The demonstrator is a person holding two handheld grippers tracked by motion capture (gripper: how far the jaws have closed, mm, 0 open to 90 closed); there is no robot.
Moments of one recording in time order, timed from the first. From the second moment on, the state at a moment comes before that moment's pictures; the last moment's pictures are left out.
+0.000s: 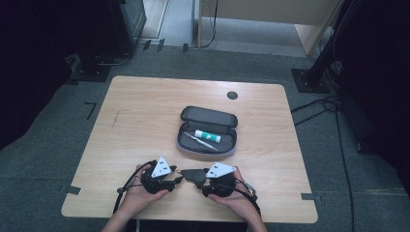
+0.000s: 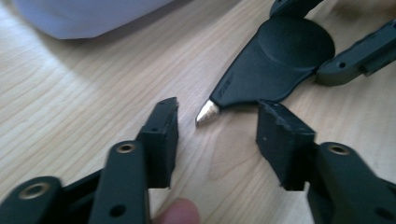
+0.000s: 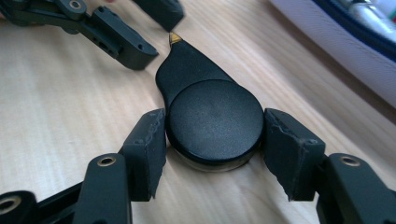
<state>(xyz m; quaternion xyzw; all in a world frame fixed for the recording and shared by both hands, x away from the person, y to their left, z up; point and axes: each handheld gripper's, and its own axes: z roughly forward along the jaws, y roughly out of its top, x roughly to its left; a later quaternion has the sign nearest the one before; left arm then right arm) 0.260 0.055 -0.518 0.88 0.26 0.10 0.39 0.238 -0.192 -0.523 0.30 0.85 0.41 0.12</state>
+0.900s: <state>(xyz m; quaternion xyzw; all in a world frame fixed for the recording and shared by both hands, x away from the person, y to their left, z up) 0.255 0.058 -0.518 0.89 0.22 0.10 0.39 0.240 -0.199 -0.522 0.33 0.83 0.45 0.07</state>
